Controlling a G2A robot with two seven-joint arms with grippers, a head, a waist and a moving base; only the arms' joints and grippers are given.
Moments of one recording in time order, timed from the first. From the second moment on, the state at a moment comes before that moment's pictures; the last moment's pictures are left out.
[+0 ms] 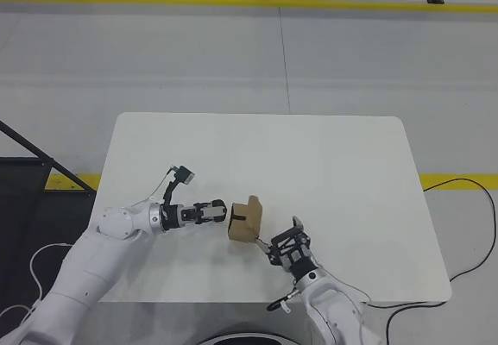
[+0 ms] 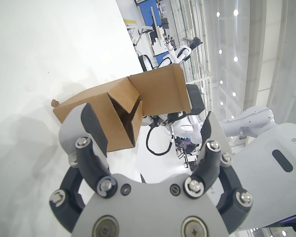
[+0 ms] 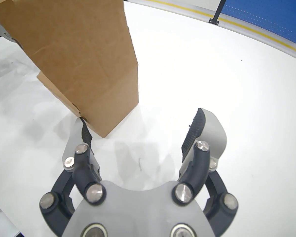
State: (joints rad) left arm 0.96 -1.07 -1.06 -1.11 -0.47 -0.70 -1.12; right arm -1.53 -1.28 1.07 -1.77 -1.48 0.01 0.13
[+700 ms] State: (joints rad) left arm 0.97 -1.07 -1.06 -1.13 -0.46 -0.70 -1.12; right arm -1.43 -1.24 1.27 -1.83 -1.20 -0.38 0.19
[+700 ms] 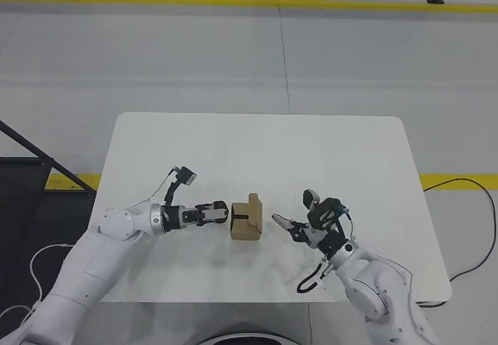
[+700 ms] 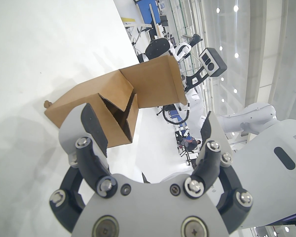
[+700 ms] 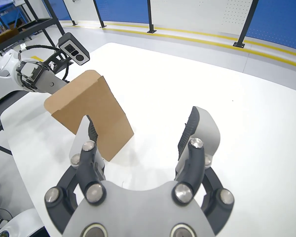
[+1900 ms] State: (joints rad) left arm 0.96 -1.07 -1.04 -1.10 -0.53 -0.73 -1.09; right arm -1.26 -1.27 1.07 -1.75 -1.28 -0.26 0.35
